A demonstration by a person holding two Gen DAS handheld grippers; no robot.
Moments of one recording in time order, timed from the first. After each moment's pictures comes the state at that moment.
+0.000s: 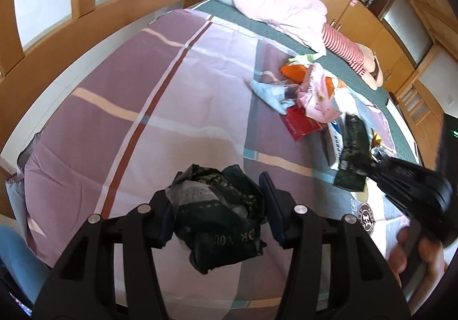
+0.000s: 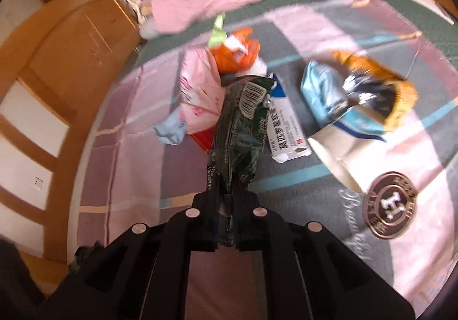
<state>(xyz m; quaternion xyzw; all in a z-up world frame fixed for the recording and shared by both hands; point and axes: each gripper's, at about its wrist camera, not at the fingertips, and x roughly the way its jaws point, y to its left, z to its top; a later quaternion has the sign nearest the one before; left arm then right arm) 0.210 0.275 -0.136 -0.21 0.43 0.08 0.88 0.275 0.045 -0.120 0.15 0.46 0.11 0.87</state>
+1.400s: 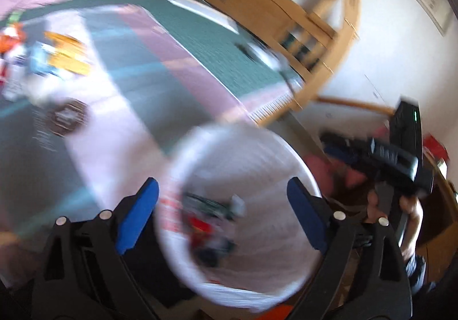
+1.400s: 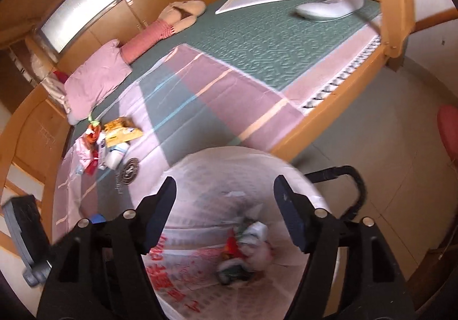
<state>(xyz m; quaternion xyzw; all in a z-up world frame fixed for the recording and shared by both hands) 0.115 -0.066 -0.085 -0.10 0.44 -0.39 0.80 -0.005 -0.346 -0.053 0.25 0.41 -0.09 0.87</state>
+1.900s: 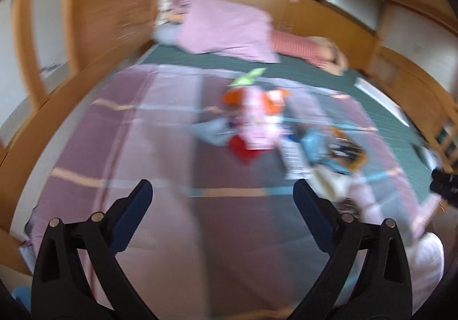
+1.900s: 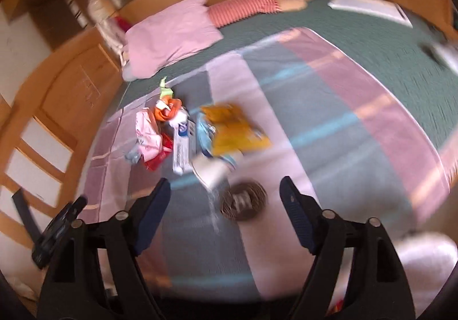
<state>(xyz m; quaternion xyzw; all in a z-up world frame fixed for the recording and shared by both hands) 0.215 0.220 -0.089 -0.10 0.37 0.04 0.92 0.215 -0.133 -0.048 0.15 0.42 0.06 0.89</state>
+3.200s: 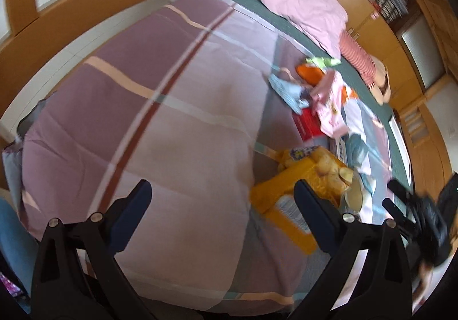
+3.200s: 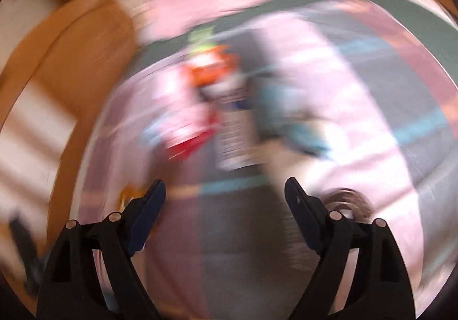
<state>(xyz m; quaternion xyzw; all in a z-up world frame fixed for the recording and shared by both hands) 0.205 0.291 -0.140 -0.27 0.46 0.10 0.84 0.292 -0.048 -0.119 0.18 0.49 0.09 0.85</state>
